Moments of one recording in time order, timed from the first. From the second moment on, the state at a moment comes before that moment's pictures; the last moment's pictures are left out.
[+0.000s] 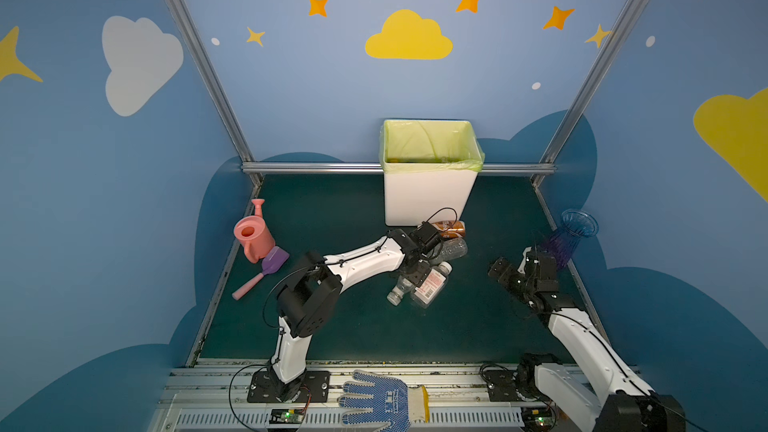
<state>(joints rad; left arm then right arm) -0.86 1.96 1.51 -0.81 -0.15 -0.20 0.06 0.93 0.46 -0.32 -0.10 0.66</state>
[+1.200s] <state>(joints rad) -0.86 1.82 1.70 -0.88 -0.16 -0.17 0.06 0.92 0.46 -0.31 -0.10 0.66</state>
